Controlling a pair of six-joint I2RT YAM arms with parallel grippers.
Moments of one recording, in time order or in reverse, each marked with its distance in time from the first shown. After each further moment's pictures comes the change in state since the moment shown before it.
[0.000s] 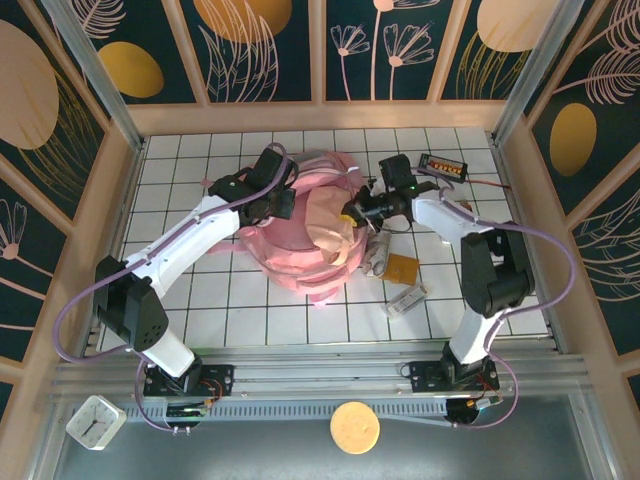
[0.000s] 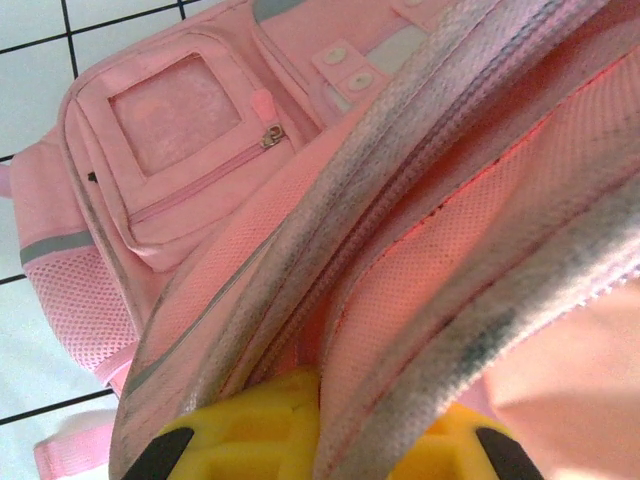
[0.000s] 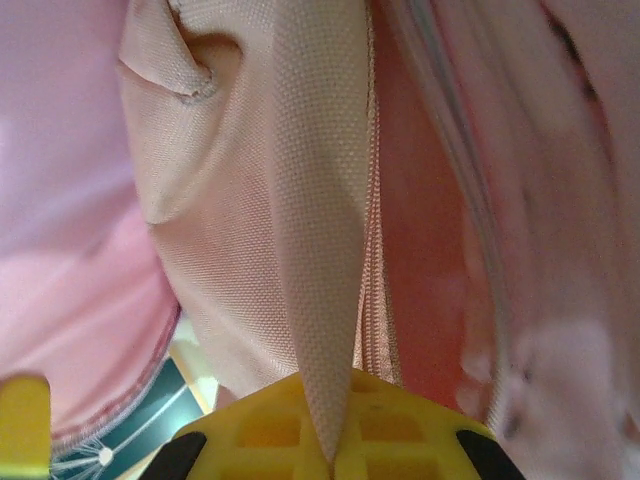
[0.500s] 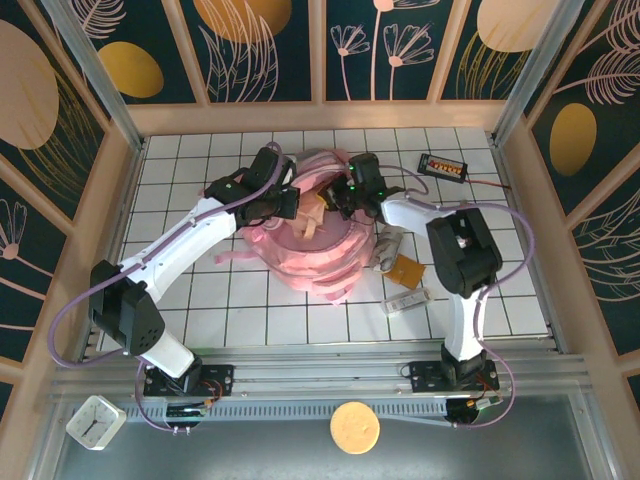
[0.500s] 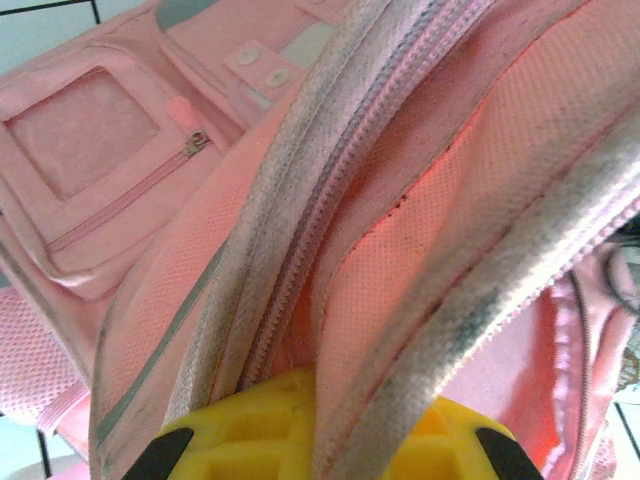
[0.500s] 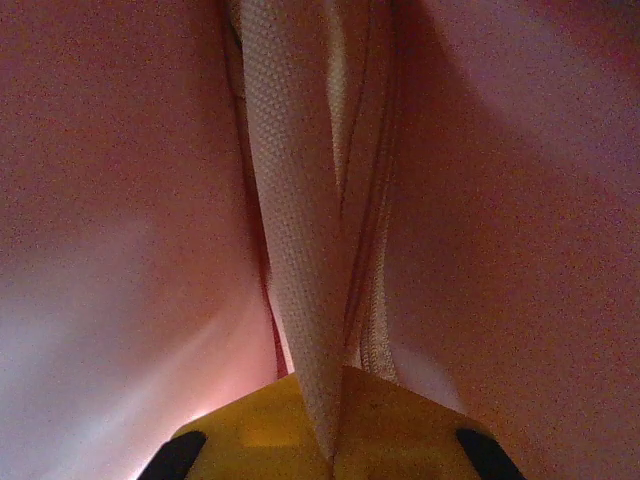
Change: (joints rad) left arm -0.001 -0.029 -0.014 0.050 0.148 -0.052; right arm 0.135 0.224 0.082 0.449 0.315 0.364
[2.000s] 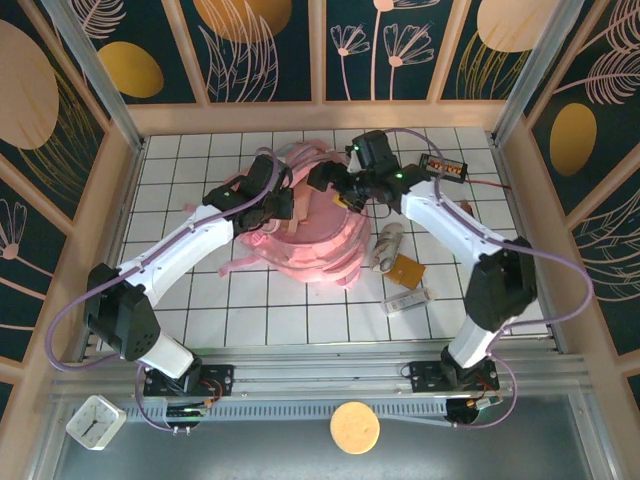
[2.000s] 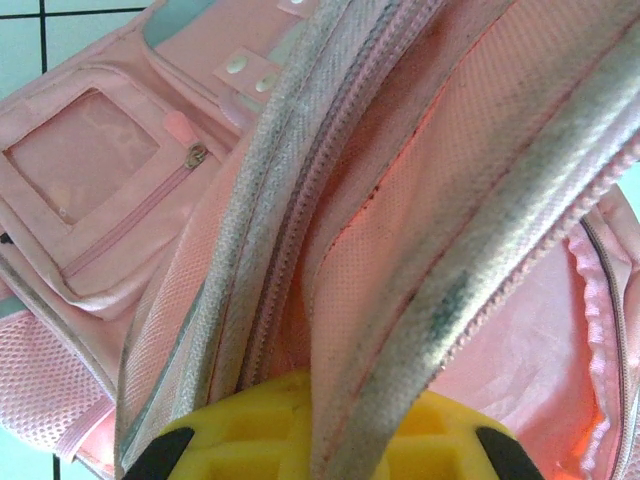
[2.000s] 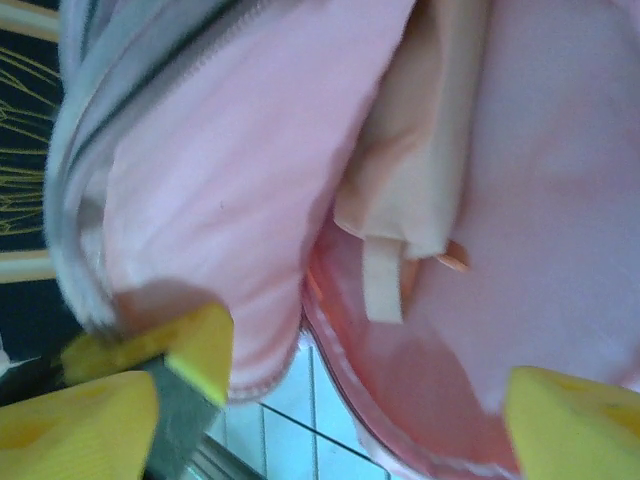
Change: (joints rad) left arm 0.013 -0.039 -0.112 0.106 -0.109 -0.074; right arm 0.044 -0.377 0.129 -0.622 0.029 -0.556
